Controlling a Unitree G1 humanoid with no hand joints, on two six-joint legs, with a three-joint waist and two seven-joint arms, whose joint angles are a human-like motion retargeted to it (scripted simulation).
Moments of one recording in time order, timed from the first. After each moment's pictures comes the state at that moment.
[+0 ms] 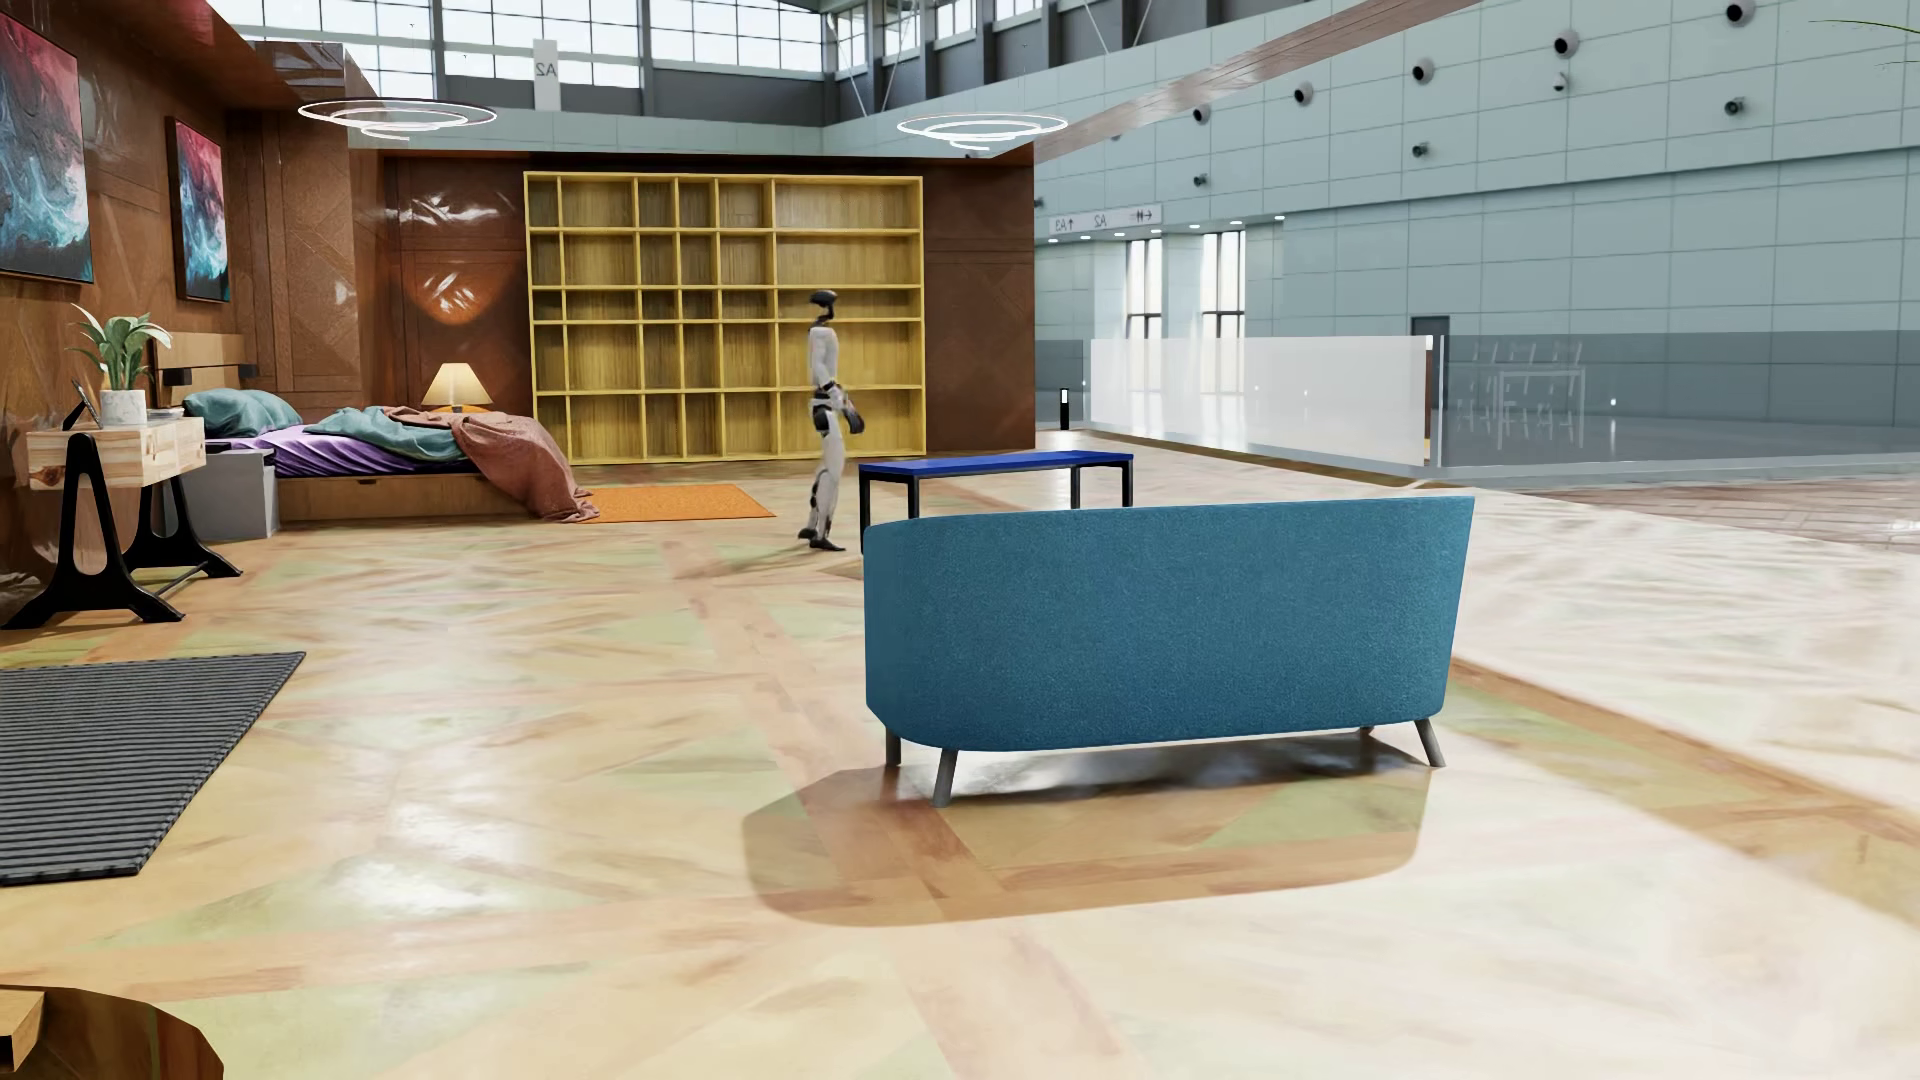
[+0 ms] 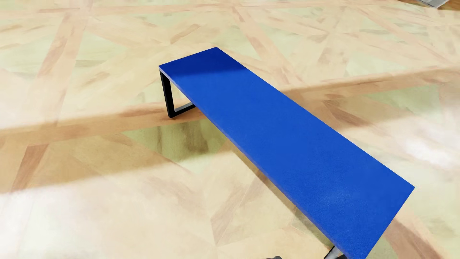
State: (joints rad) body 0.03 -0.12 -0.04 0.32 -0.17 -0.09 0.76 -0.46 -0.06 0.34 0.25 0.09 0.07 -0.03 -0.11 0.19 -0.10 -0.22 0.04 -0.12 0.28 0.89 0.88 0.79 -0.81 0.19 0.13 0.14 -0.11
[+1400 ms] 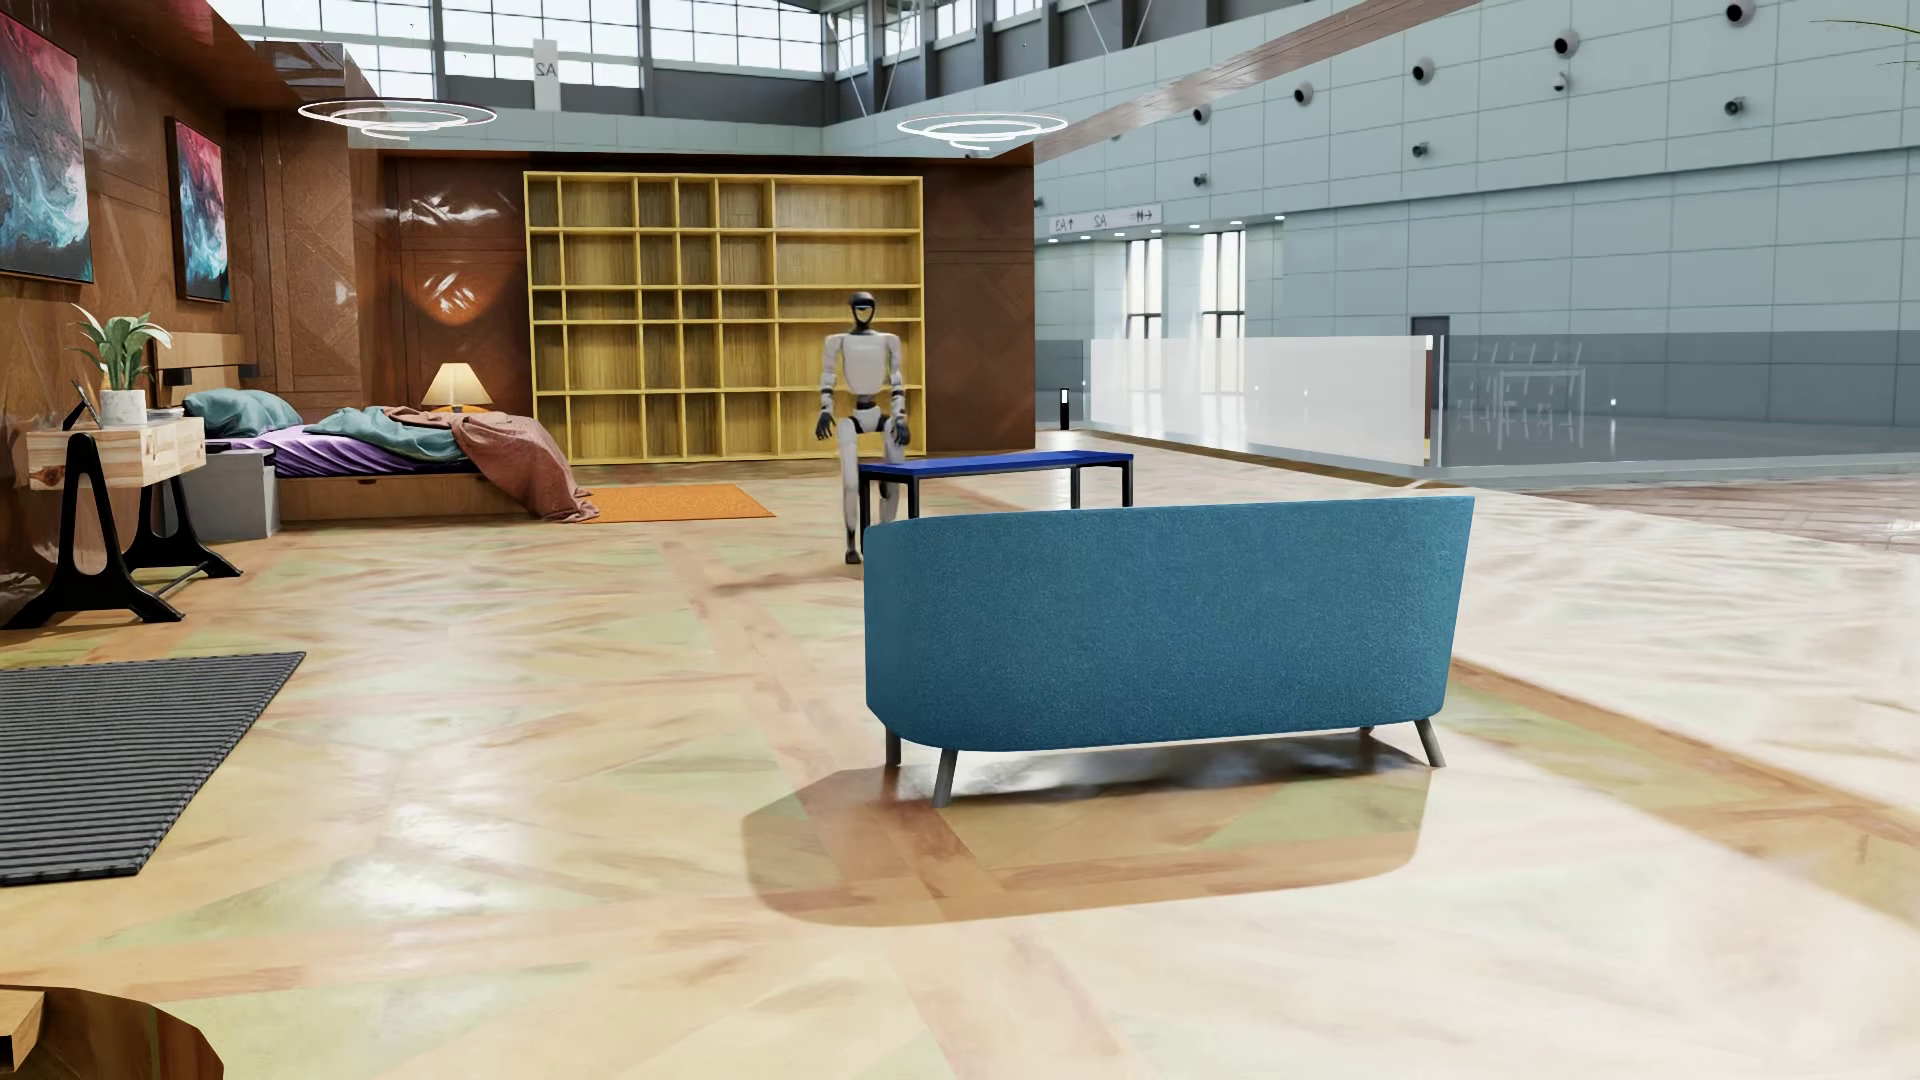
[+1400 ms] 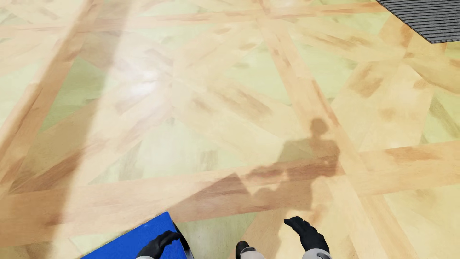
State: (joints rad) body 0.01 -0.61 -0.03 -0.08 -0.04 -0.10 0.32 0.11 0.03 0.35 0.53 0.03 0.09 -0.37 -0.02 0.07 -0.16 0.01 0.02 -0.13 0.09 0.81 0.61 0.83 -0.75 0.03 0.04 0.16 -0.19
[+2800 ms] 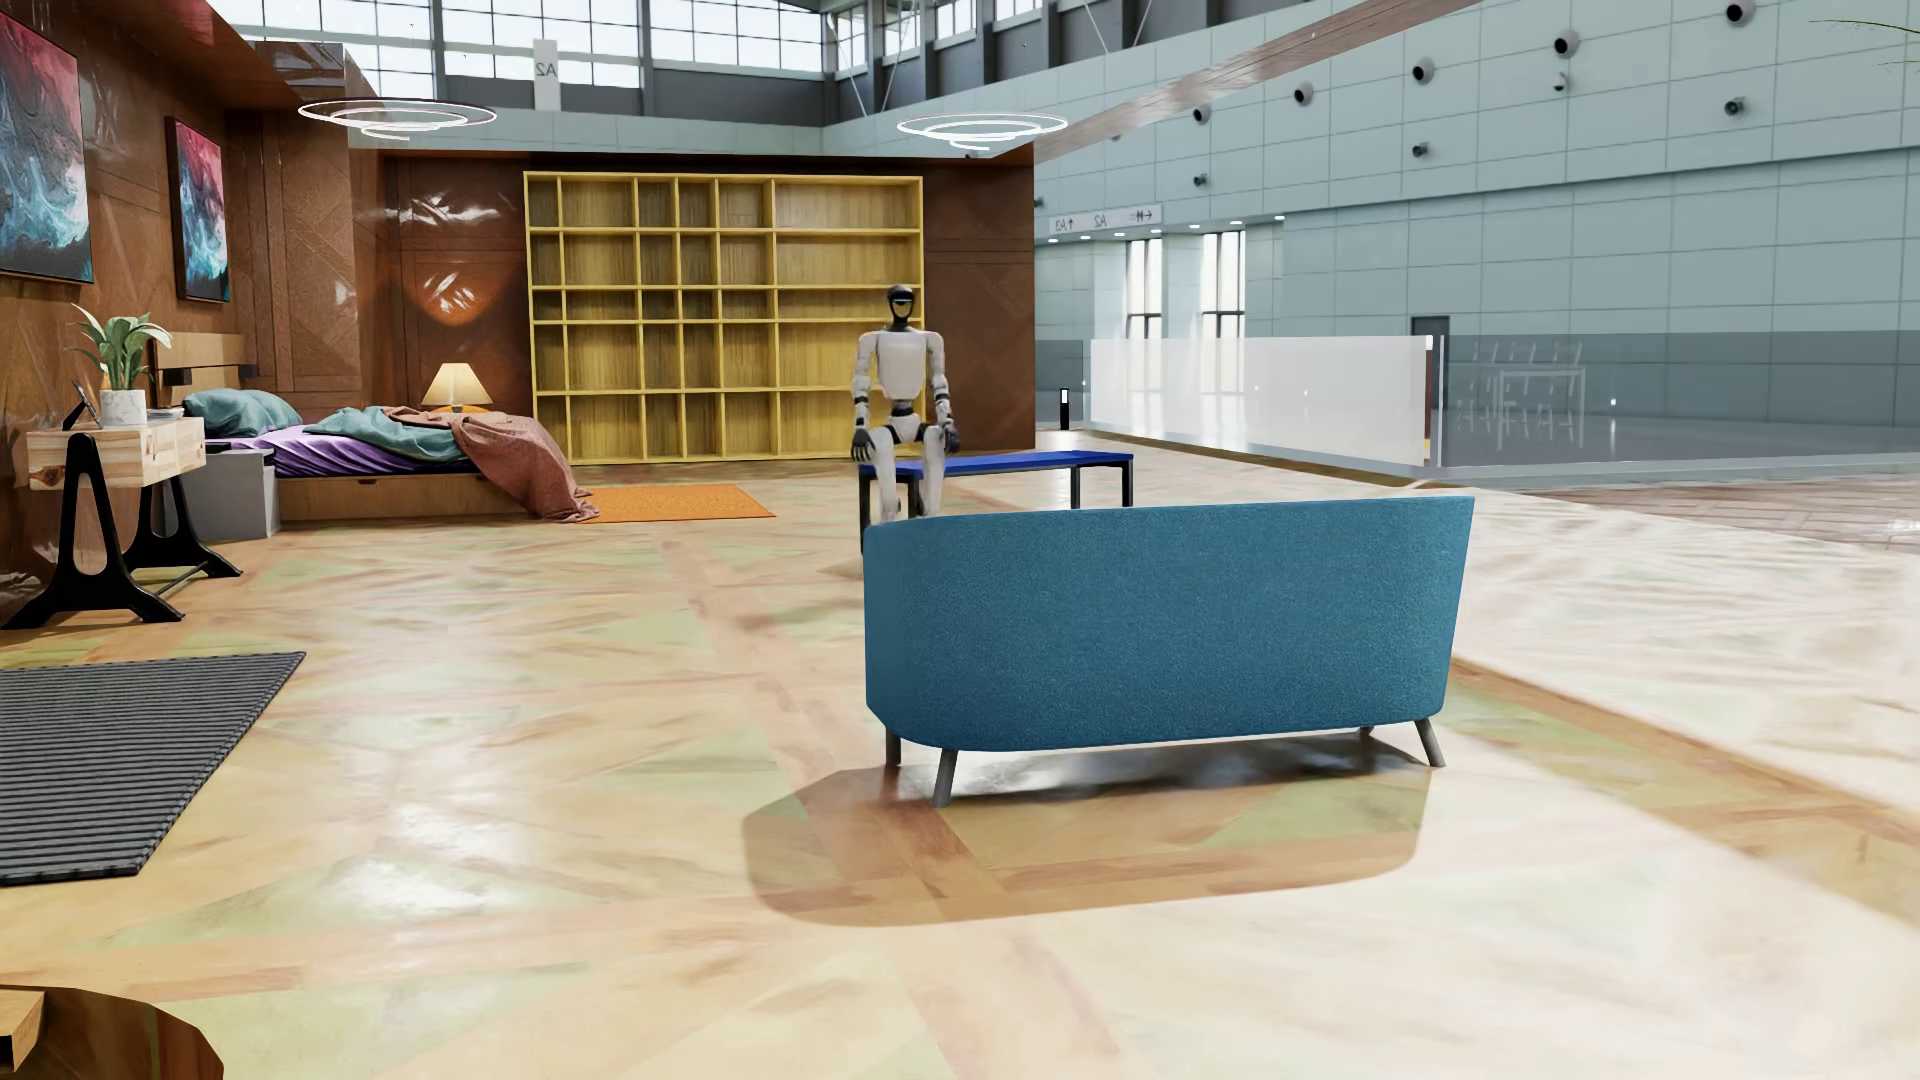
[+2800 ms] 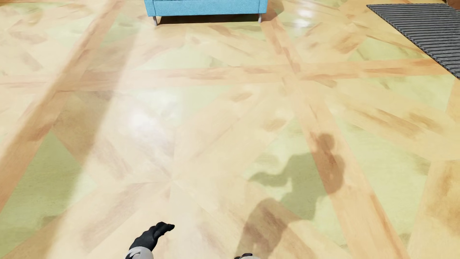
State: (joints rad) body -0.01 -0.56 -0.05 -0.13 -0.05 -0.11 0.20 0.04 0.02 0.37 0.62 -0.02 0.13 -0.33 -0.05 0.10 -0.17 0.04 0.01 -0.10 0.29 0.82 0.84 0.84 -0.76 0.06 0.15 0.18 -0.15
